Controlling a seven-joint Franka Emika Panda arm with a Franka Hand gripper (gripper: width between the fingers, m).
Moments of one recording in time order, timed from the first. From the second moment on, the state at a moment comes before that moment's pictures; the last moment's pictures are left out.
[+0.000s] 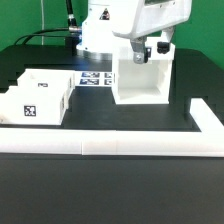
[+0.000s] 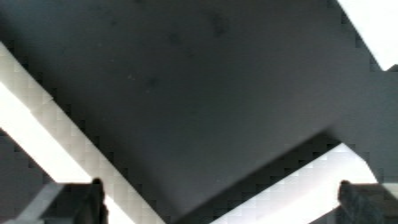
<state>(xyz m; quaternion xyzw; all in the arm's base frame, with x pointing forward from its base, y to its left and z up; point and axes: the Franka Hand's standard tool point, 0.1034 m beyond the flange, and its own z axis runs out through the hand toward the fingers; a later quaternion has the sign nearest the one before) 0.564 0.055 0.120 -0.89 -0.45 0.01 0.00</state>
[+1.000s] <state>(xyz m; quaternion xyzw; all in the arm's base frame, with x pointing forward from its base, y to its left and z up) 0.505 0.072 0.141 -0.96 -0.29 0.00 -0.01</state>
